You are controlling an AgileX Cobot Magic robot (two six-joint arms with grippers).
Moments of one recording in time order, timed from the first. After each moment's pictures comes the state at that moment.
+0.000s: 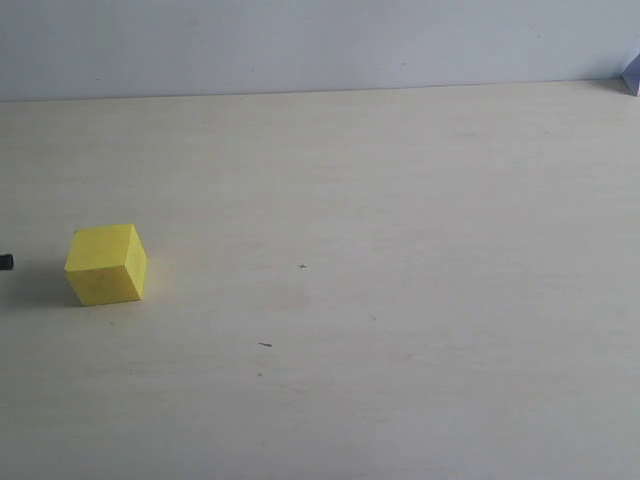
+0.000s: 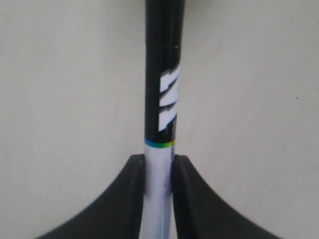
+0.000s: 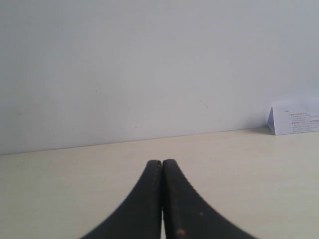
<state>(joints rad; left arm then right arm) 0.10 1.70 -0.99 0.25 0.84 1.28 -0.07 0.01 0.00 0.03 0.09 0.08</state>
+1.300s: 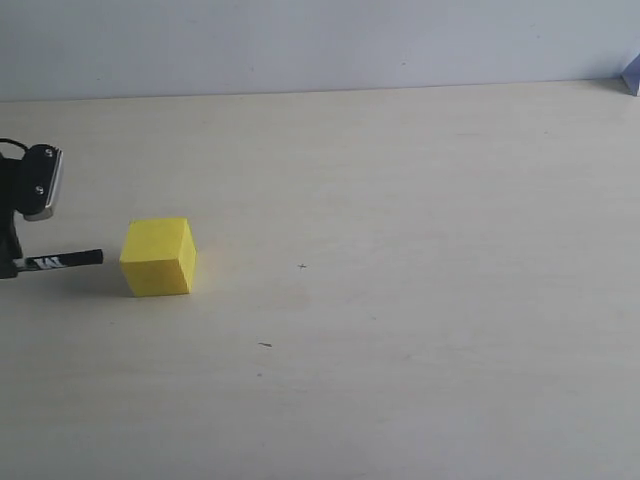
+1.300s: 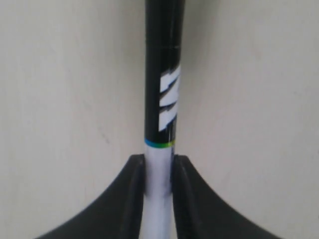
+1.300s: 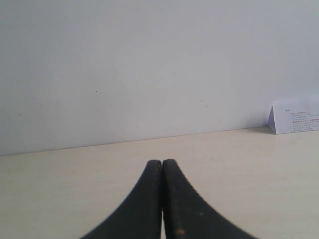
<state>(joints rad) -0.01 1.83 -1.04 0.01 0.73 1.47 -0.07 0.01 0.00 0.03 0.09 0.08</state>
